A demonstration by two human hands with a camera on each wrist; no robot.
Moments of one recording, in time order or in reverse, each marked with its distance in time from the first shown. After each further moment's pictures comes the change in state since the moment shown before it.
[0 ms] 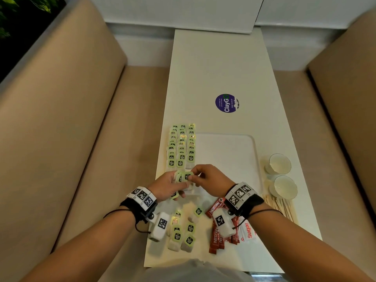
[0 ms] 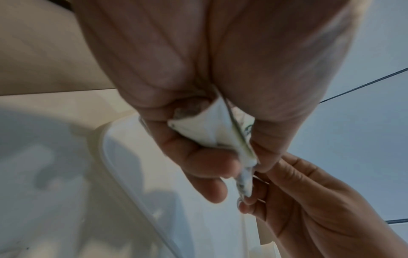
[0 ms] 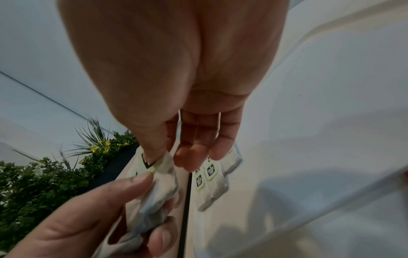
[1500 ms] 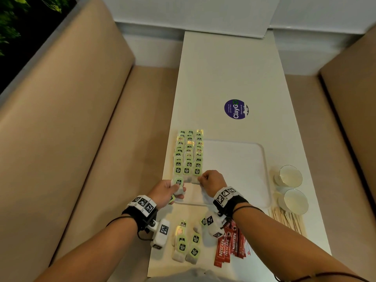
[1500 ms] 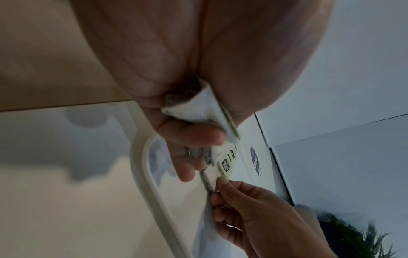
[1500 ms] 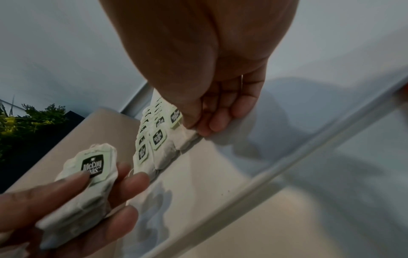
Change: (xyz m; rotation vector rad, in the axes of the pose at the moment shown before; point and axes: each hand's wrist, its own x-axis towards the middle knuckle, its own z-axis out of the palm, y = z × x) left_hand 0.017 -0.032 -0.031 -0.121 0.229 -0.177; right_hand 0.064 0.039 0.027 -0.114 0.181 0.406
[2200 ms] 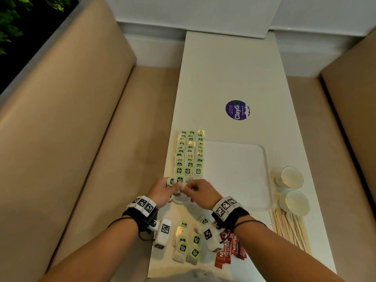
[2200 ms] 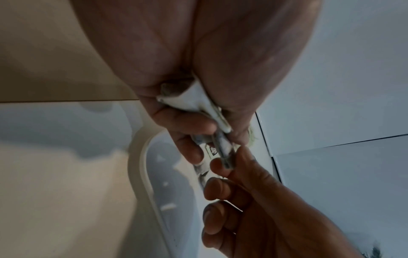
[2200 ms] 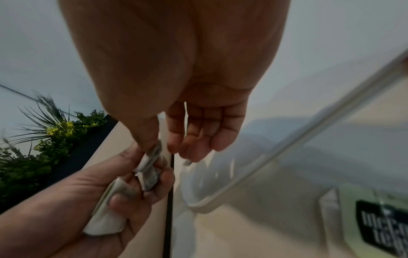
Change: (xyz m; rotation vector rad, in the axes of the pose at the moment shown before) left_hand 0.000 -0.004 -0.006 0.040 0.098 0.090; right_hand -0.042 -0.020 0.016 0.059 -0.224 -0.293
